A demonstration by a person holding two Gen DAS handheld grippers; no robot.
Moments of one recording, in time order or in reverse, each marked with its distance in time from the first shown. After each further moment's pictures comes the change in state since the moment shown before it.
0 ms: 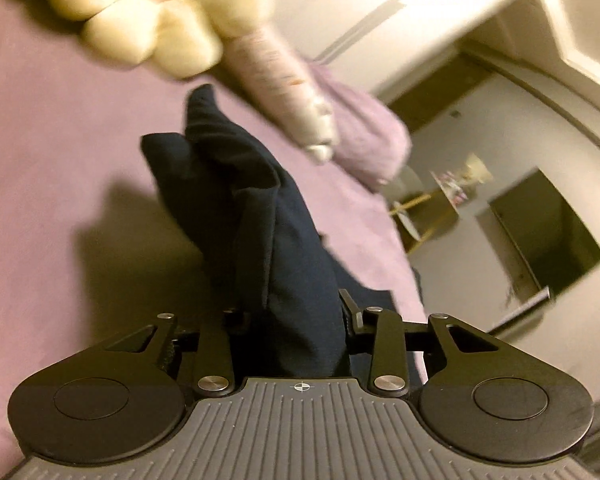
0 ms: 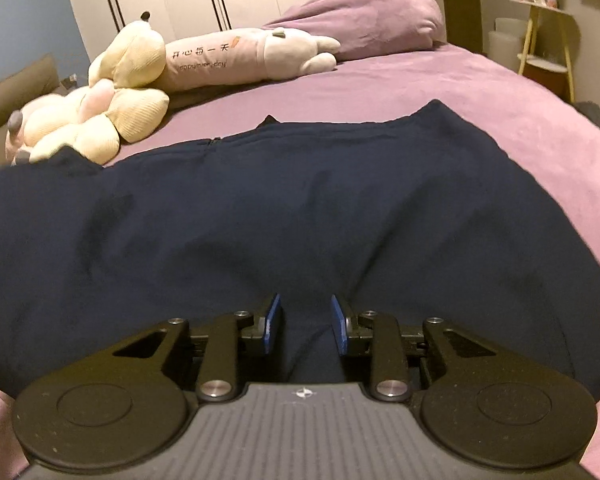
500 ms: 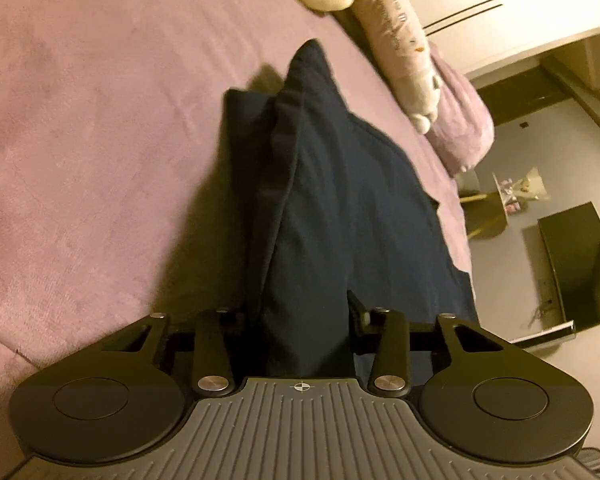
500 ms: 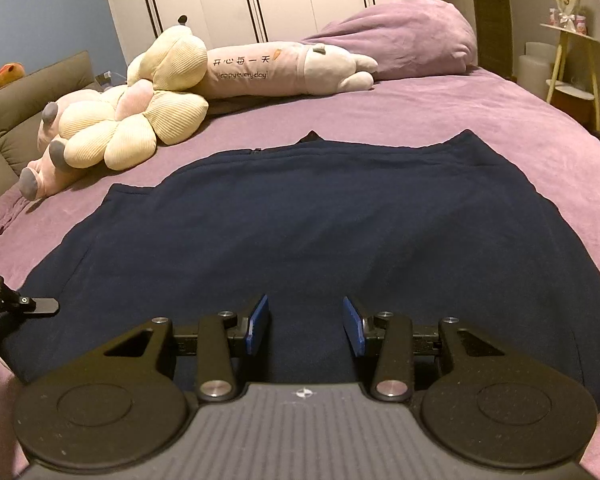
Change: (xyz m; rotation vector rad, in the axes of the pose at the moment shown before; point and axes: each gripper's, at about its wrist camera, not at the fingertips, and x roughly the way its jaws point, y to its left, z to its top) left arm 0.013 0.135 -0.046 -0.274 0.121 0.114; right arm -0.016 0.021 0.002 -0.088 -0.038 0.061
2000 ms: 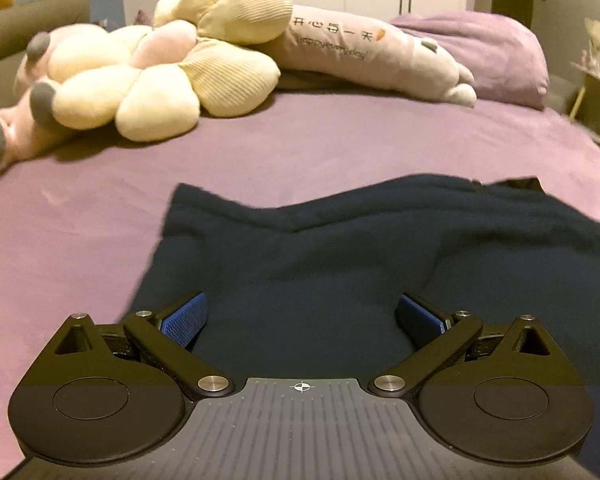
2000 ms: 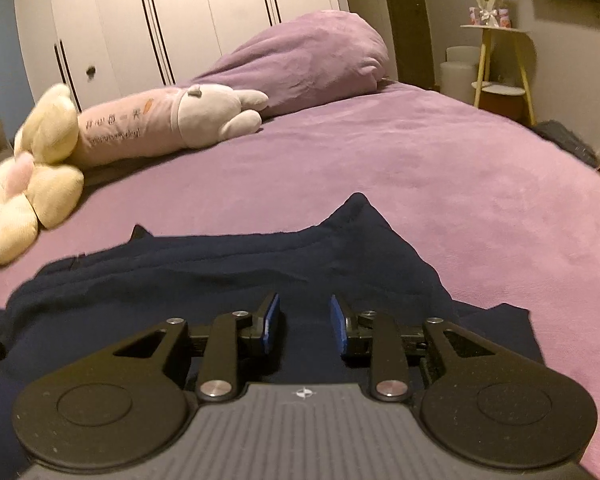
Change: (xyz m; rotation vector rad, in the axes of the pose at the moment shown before) left arm 0.131 -0.147 0.005 0.672 -0.276 0.596; right arm 0.104 -0.101 0.071 0.136 -0.110 -0.200
